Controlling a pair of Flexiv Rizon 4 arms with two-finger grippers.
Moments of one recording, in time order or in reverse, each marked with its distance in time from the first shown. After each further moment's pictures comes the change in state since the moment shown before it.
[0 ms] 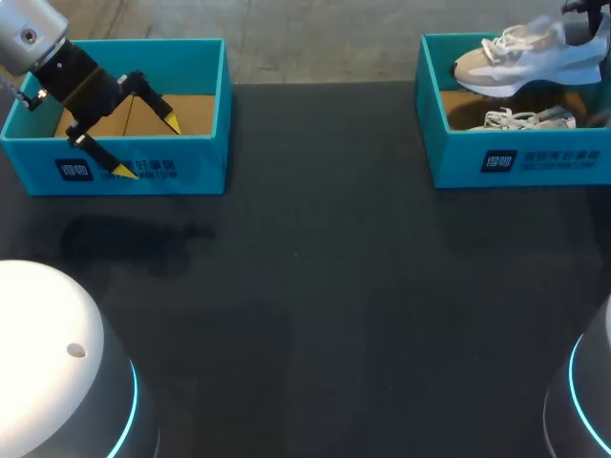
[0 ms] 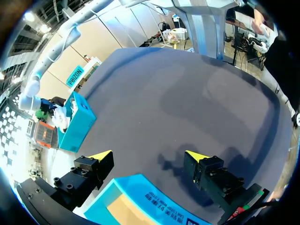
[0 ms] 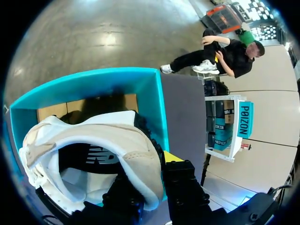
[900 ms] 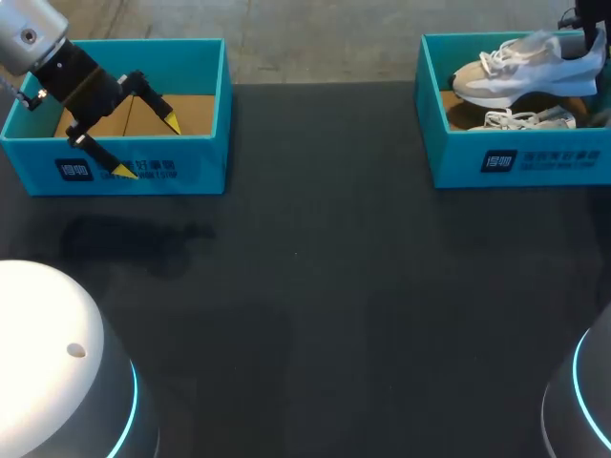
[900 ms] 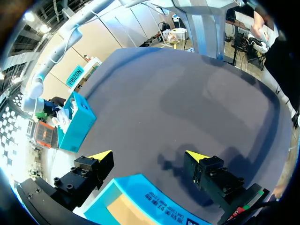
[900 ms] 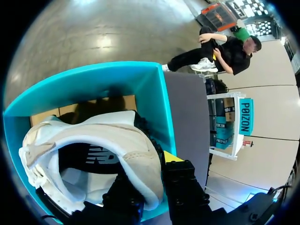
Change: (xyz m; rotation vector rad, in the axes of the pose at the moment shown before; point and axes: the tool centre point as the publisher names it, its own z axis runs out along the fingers) left arm 0.000 0.000 0.000 0.000 0.000 0.000; right arm 0.010 0.005 0.028 -0.012 -0.007 0.050
